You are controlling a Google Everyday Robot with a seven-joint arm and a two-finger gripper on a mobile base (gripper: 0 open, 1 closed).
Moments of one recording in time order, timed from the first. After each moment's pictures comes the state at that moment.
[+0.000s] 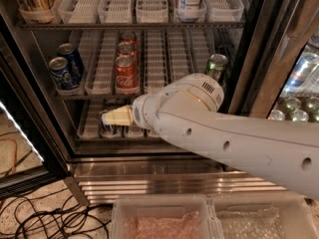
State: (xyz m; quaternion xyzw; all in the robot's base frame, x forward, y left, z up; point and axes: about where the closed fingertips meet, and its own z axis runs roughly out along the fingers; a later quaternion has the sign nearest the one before) arm 0.570 0.058 0.819 -0.19 0.87 0.16 0.41
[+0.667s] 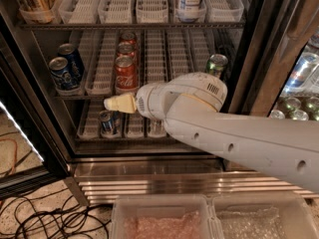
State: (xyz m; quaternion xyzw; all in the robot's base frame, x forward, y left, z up) arm 0.603 0.054 0.842 -0.19 0.84 0.18 0.48
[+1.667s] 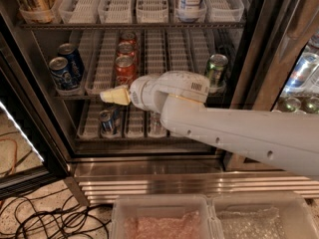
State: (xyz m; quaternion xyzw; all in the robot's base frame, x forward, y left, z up) arm 0.650 0.079 0.844 -0.24 0.79 0.19 0.53
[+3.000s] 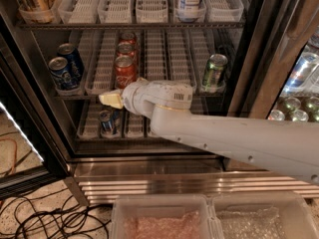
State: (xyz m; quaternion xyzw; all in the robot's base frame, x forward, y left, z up) arm 0.667 0.102 0.815 -0.25 0.79 0.17 0.54
